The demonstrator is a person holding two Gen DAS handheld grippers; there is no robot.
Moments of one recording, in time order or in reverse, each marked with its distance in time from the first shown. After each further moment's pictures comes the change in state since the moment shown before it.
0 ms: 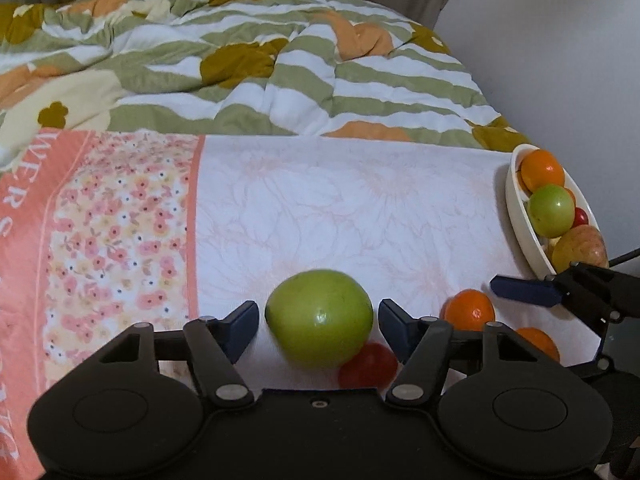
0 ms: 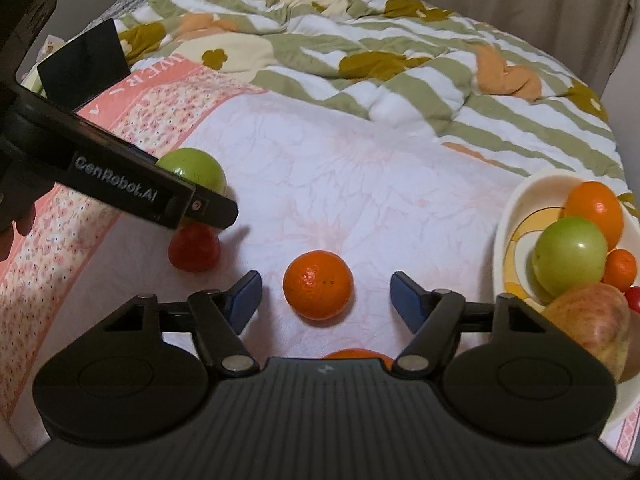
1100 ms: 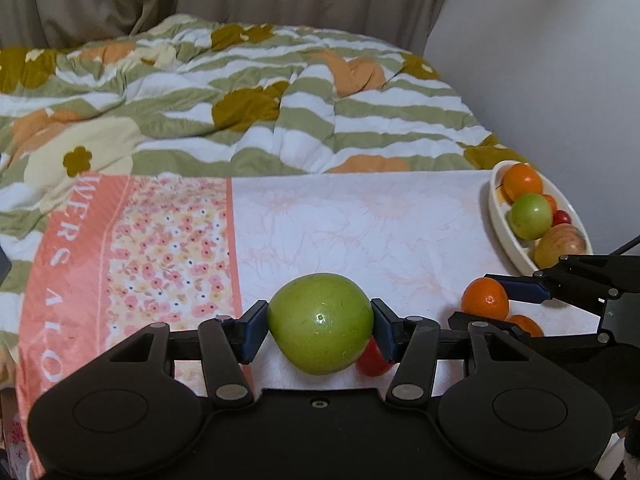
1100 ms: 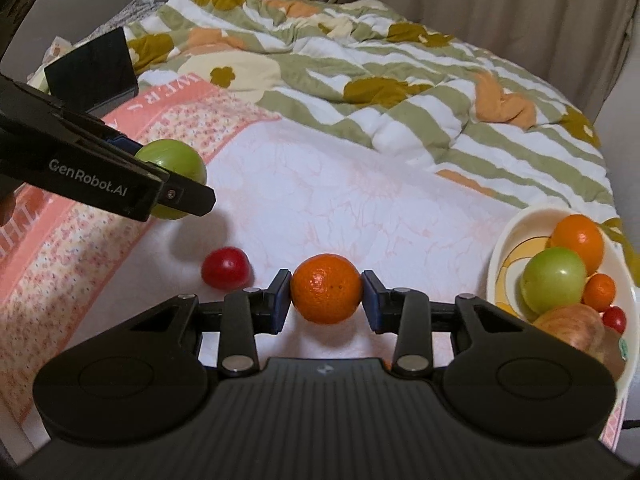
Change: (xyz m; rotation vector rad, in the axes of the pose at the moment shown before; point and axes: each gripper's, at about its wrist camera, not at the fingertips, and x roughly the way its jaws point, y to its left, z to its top) left arm -0.057 0.003 -0.014 0.070 -0.118 0.029; right arm -0.031 0.023 0.008 -0.027 -0.067 -0.039
